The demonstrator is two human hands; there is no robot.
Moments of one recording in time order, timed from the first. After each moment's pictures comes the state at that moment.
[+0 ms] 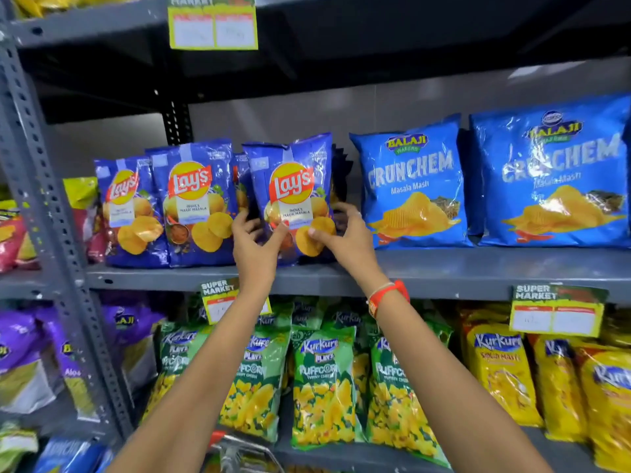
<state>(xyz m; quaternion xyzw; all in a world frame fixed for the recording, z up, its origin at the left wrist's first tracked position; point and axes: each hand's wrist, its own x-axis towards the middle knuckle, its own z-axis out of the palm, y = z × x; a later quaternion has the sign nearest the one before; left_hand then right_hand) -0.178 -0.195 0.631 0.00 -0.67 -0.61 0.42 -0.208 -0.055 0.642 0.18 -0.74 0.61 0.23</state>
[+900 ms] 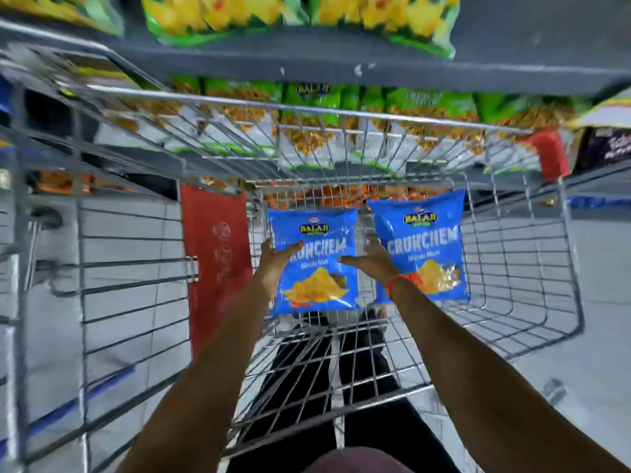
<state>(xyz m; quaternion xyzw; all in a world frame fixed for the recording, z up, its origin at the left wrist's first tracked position) 0.008 -0.105 0.084 0.42 -0.62 -0.60 -0.28 0.022 0.099 0.036 -0.34 -0.72 0.45 -0.40</state>
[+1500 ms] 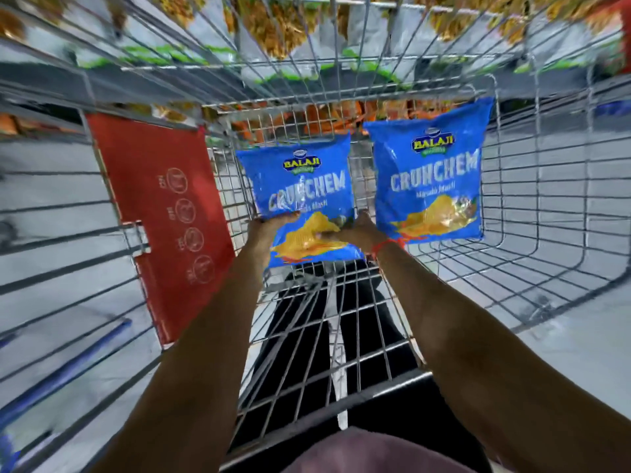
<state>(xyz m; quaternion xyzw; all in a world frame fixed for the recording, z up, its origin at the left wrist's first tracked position) 0.045 -0.101 -0.002 0.46 -0.56 -0.62 -0.31 0.055 0.085 -0.028 -0.31 -0.67 0.49 -0.47</state>
